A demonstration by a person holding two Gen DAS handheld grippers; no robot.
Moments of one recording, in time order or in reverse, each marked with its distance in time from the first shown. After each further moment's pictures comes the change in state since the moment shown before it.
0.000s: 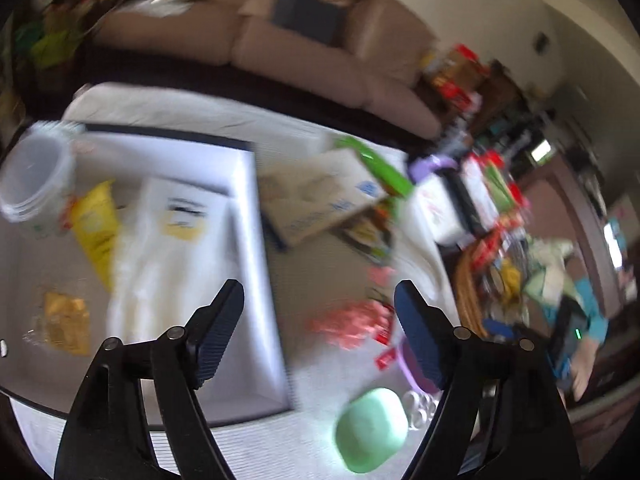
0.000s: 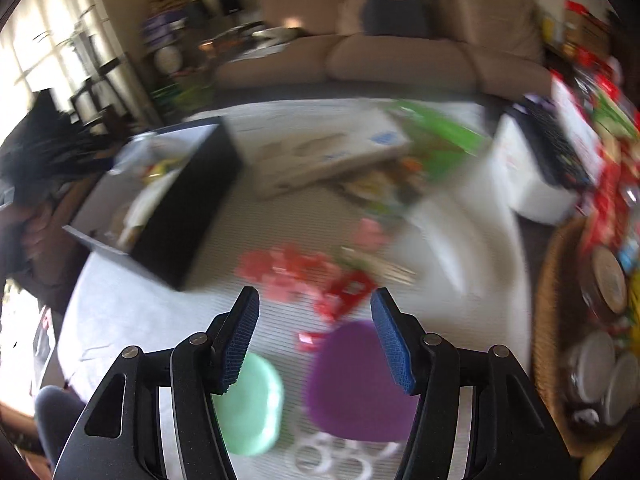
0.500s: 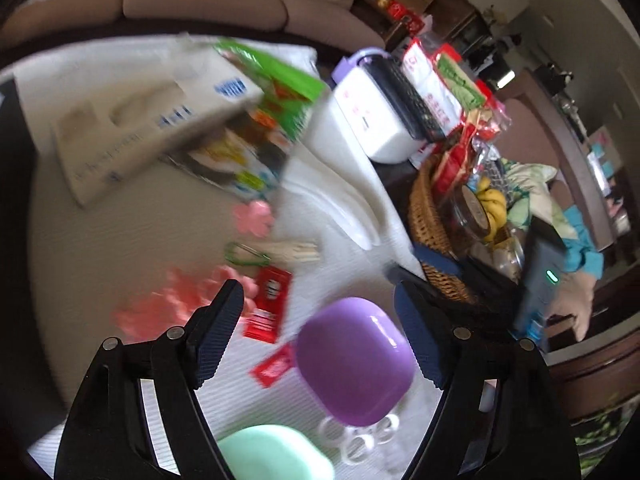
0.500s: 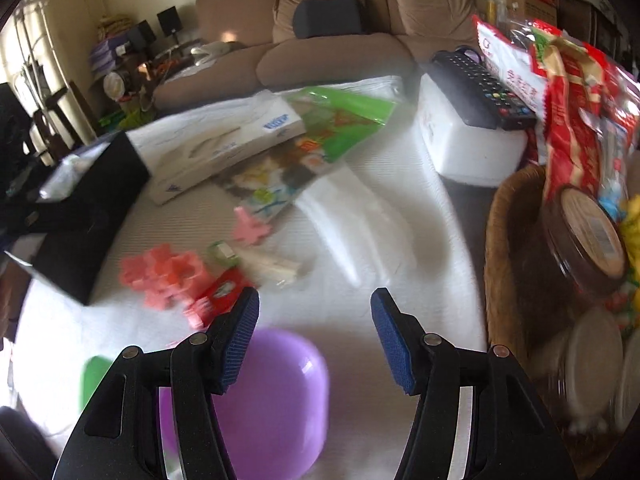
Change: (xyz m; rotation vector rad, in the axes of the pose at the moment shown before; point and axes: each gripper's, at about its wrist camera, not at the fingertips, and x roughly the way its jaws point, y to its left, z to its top) left arm 0.155 -0.121 -0.057 0.090 0.221 -0.129; right arm 0.060 -0.096 -0.018 0.054 -0.051 -0.126
